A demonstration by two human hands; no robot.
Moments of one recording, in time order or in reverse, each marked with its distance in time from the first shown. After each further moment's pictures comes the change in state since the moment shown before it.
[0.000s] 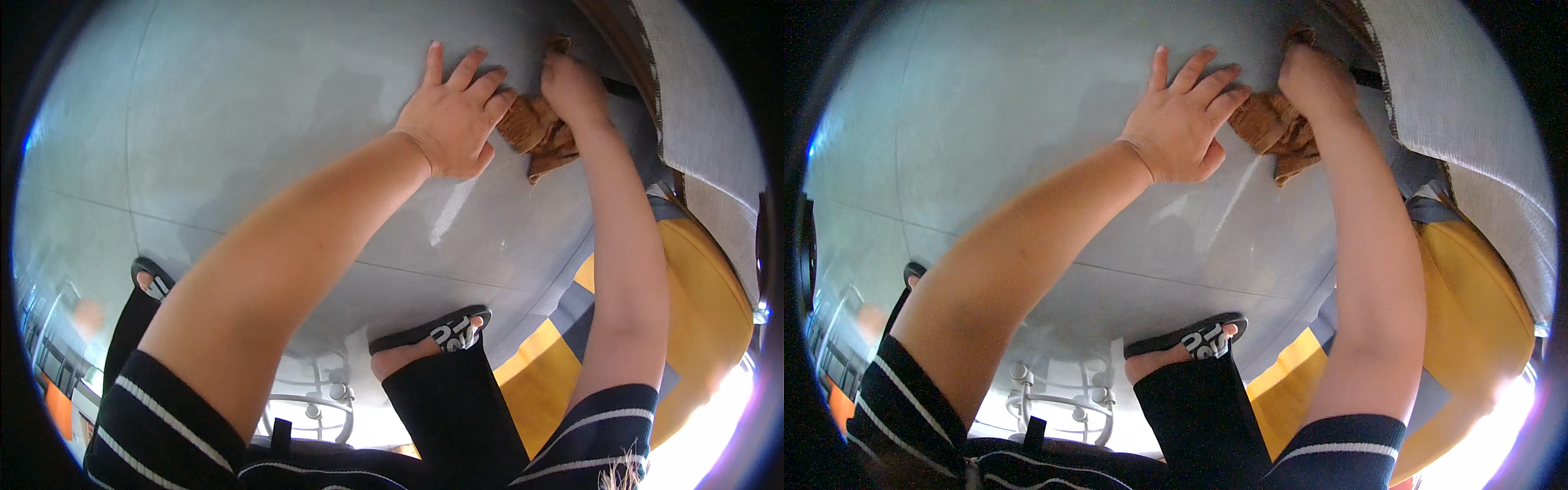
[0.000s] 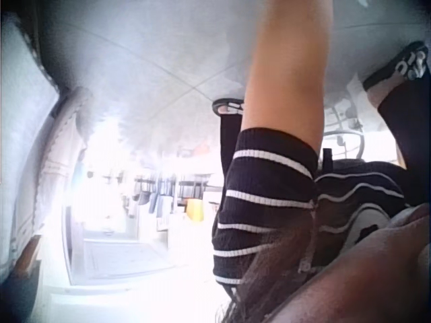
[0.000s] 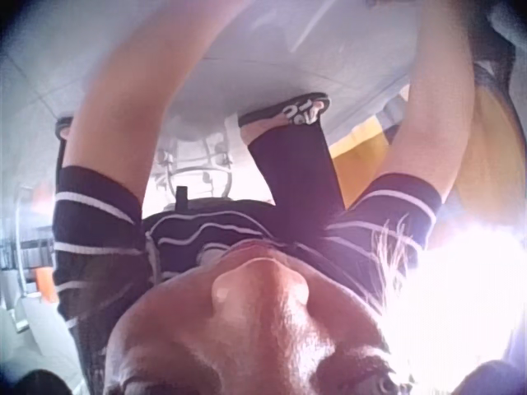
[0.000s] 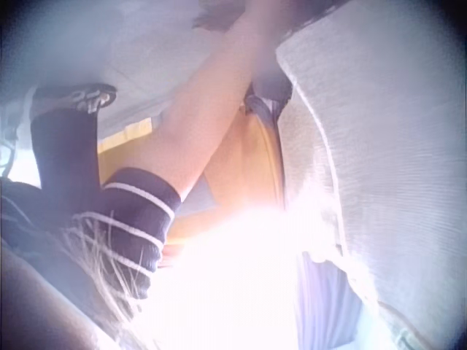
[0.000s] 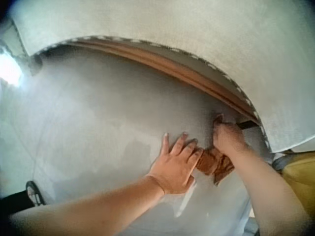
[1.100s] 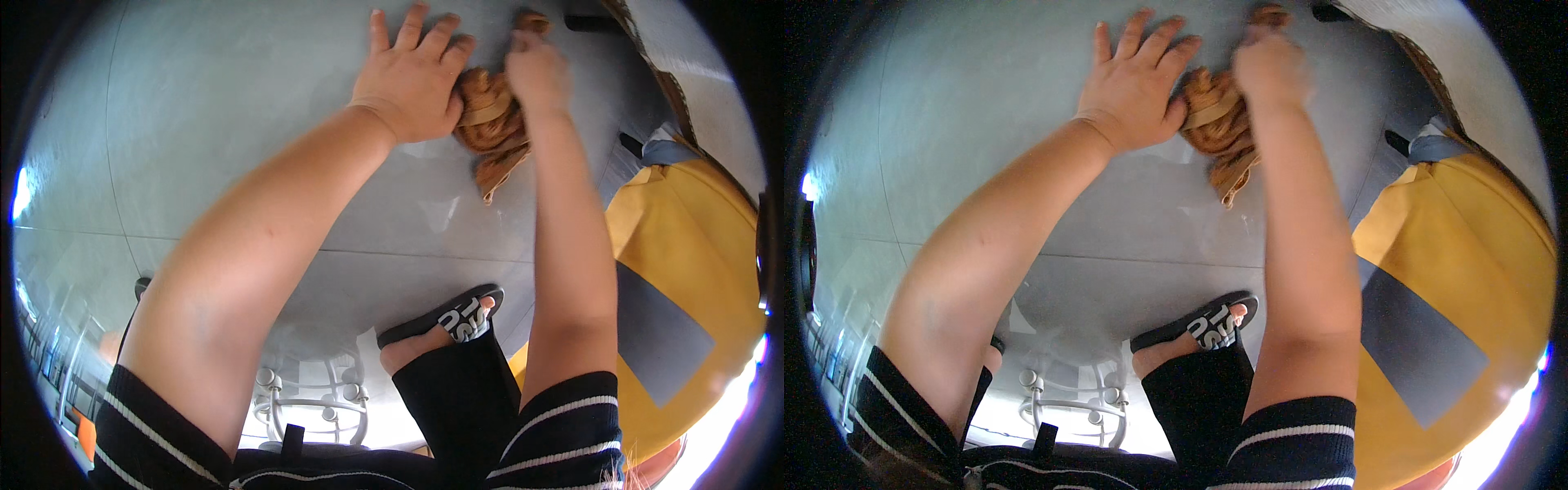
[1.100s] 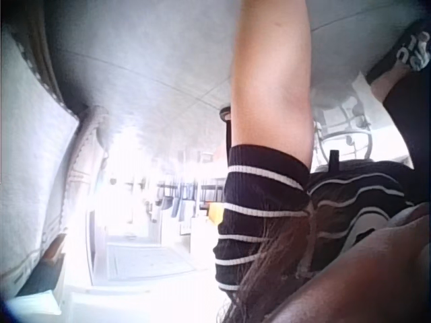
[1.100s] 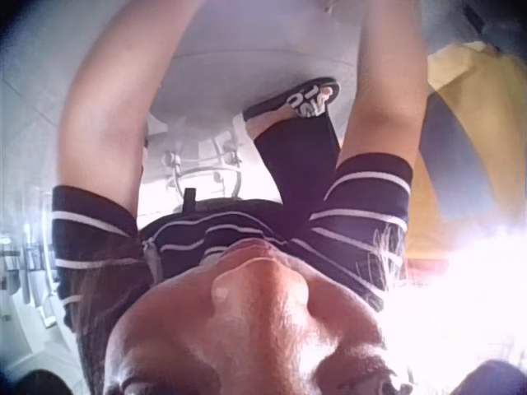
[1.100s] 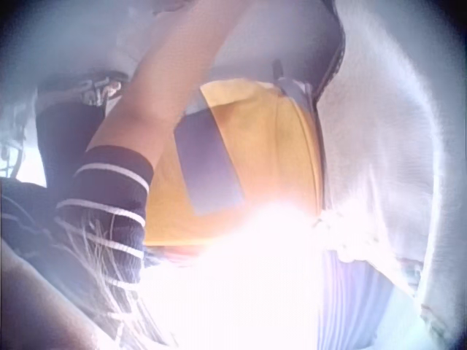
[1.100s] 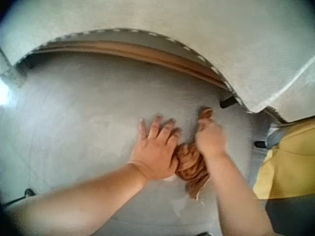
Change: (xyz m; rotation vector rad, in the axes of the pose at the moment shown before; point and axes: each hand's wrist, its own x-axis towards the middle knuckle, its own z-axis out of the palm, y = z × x) left_hand -0.004 0.008 -0.011 0.178 -0.065 -0.013; right_hand -0.061 -0.028 0.018 0.405 0.109 0.375
